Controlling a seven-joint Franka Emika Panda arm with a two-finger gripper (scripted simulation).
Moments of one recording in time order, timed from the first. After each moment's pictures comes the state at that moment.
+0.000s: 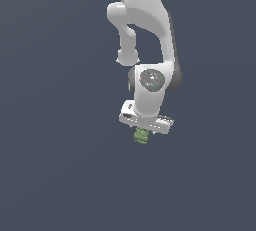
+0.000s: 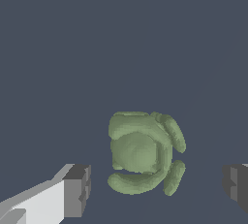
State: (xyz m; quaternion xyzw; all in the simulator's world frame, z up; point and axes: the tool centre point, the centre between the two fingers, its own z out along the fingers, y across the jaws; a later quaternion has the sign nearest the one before) arm 0.039 0.063 0.092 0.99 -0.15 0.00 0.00
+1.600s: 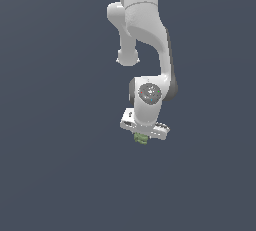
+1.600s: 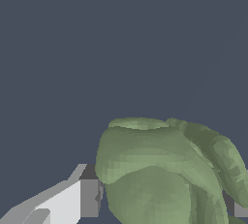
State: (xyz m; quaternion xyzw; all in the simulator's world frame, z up) arm 0.040 0.065 0.040 0.99 -0.15 0.00 0.00
